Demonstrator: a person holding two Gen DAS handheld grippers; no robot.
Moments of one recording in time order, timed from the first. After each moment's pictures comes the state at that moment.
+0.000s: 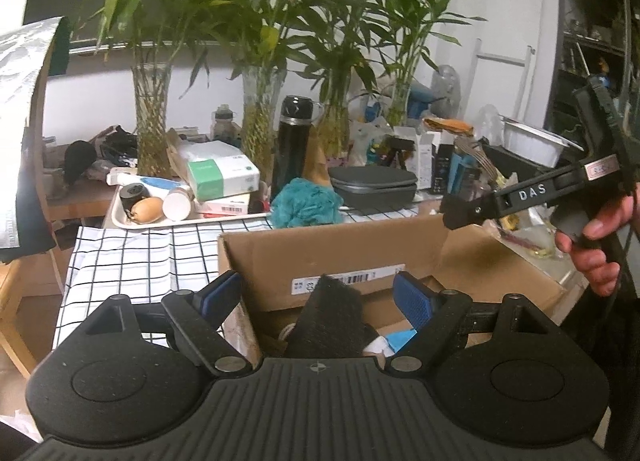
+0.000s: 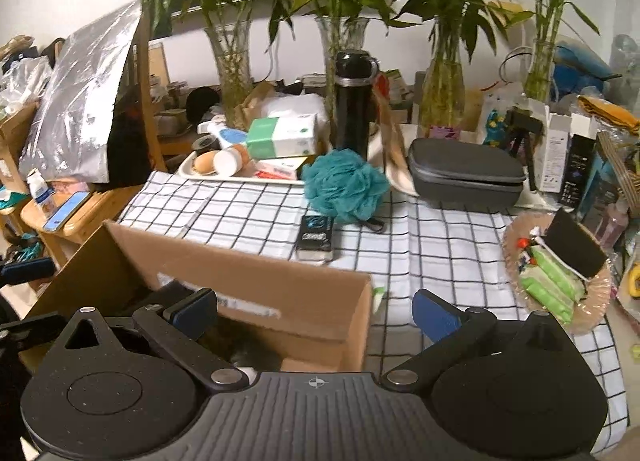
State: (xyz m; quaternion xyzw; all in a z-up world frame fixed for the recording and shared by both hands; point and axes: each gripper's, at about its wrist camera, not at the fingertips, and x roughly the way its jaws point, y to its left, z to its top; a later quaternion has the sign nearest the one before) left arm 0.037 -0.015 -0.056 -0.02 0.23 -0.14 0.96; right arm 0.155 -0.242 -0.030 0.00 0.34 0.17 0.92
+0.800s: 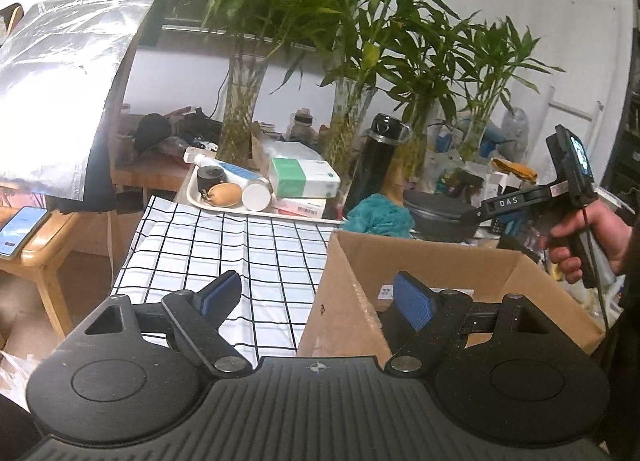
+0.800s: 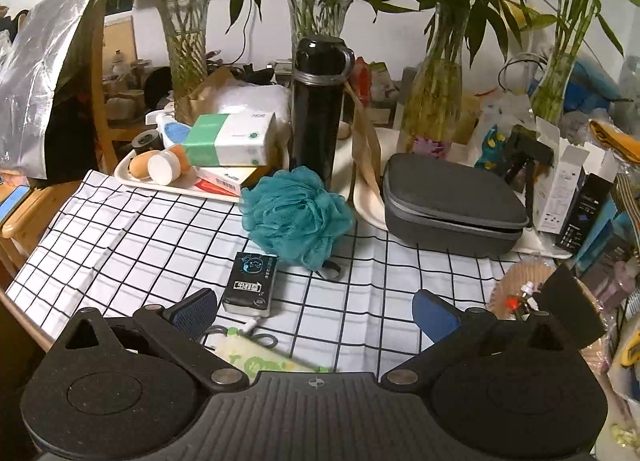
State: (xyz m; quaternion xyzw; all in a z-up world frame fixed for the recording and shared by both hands) left arm 0.024 0.040 -0.057 -0.10 0.23 -0.05 0.97; right arm 0.283 -0.234 -0.050 -0.05 0.36 0.15 0.92
